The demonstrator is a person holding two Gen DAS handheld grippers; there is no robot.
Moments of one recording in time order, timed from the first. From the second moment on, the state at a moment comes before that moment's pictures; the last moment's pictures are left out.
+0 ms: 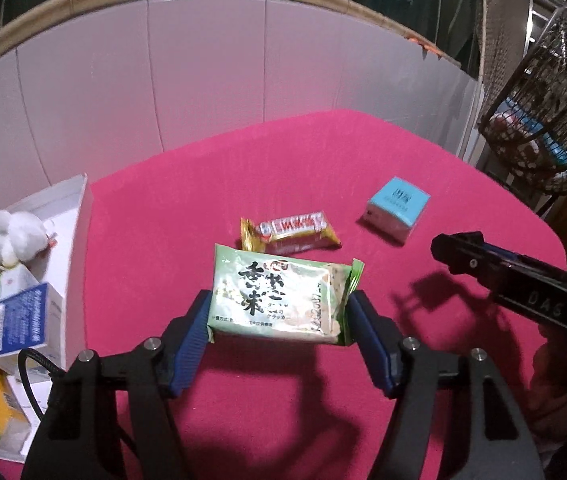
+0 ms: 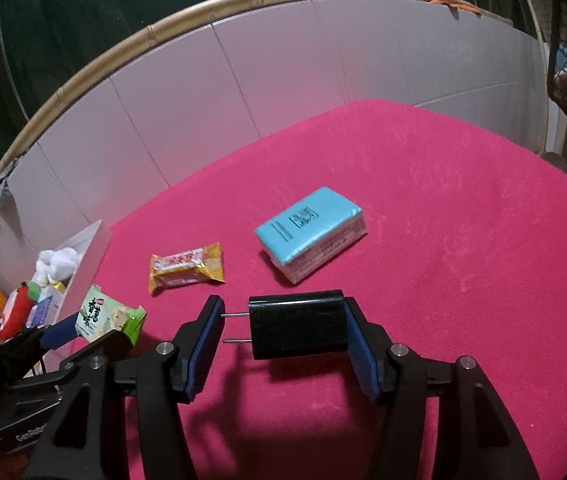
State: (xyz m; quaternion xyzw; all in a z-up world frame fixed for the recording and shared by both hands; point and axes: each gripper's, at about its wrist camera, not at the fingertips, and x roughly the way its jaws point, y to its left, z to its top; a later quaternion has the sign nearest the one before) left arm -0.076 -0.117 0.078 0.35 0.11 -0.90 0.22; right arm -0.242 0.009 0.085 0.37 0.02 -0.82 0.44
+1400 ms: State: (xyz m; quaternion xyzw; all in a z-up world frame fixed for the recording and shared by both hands) left arm 0.039 -0.134 0.145 0.25 0.11 -0.91 0.31; right arm -0.126 -0.025 0.178 0.28 0.06 -0.80 0.53
